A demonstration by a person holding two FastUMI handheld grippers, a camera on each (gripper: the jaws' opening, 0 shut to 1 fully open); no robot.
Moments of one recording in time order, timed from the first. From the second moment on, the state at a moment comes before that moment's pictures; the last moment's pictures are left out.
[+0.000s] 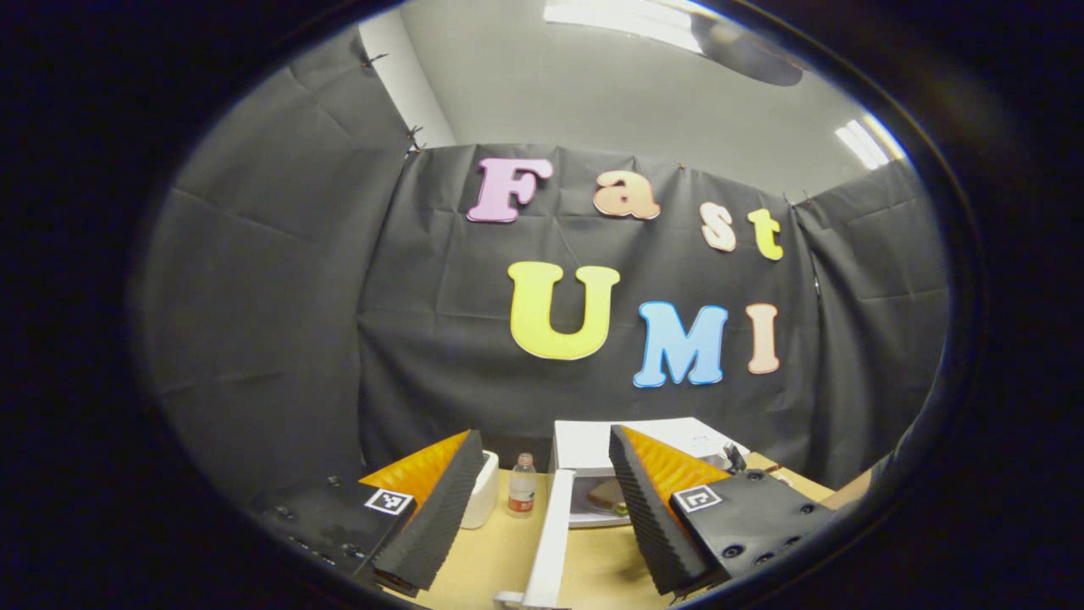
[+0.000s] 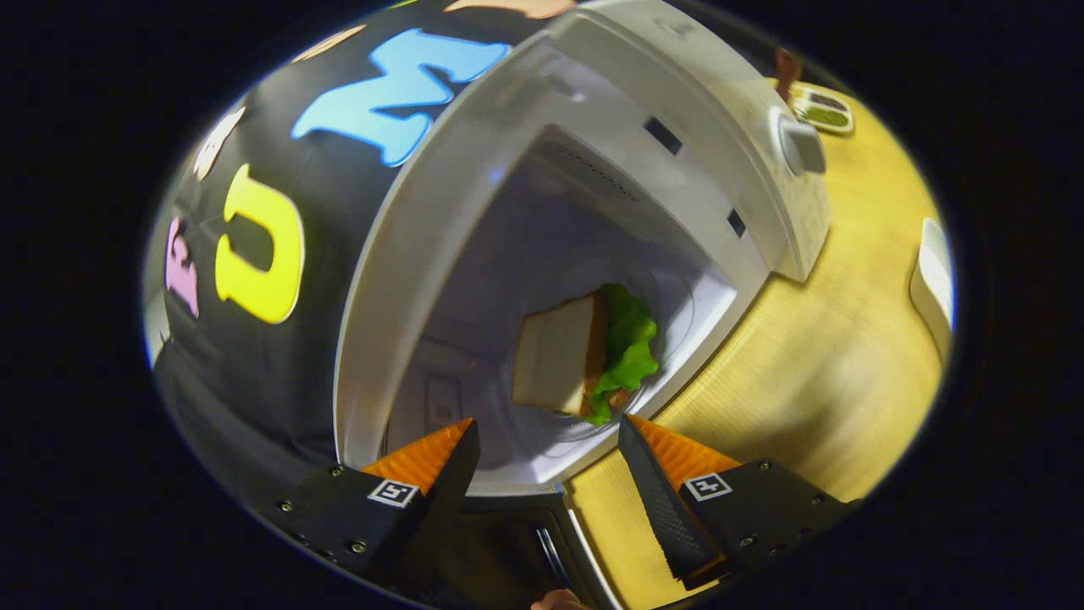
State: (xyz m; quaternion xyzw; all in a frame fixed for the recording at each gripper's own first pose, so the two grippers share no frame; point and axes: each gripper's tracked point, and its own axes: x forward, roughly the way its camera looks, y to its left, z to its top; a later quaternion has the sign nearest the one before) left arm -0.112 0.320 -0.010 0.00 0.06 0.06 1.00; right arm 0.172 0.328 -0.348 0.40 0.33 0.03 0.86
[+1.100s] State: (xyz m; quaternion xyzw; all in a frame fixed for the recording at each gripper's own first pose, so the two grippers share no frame) left arm -0.093 0.199 -0.019 -0.01 0.06 -0.06 1.00; right arm -0.022 0.117 -0.071 0.01 0.04 -0.01 1.00
